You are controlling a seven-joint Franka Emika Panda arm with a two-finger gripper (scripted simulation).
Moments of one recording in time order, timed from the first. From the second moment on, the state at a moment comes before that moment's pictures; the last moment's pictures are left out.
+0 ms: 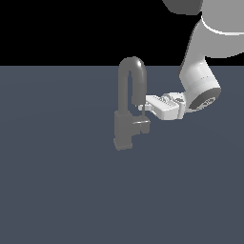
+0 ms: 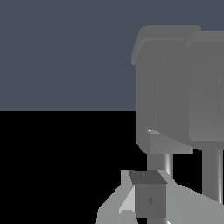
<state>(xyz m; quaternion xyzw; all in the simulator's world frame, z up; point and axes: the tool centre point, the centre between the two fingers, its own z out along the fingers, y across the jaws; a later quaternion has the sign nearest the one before) 0.044 -0.066 0.143 -0.56 0.43 0.56 0.43</state>
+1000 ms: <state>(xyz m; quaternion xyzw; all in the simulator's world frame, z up) 0.006 -0.076 0.155 -0.56 0.43 0.55 0.43</state>
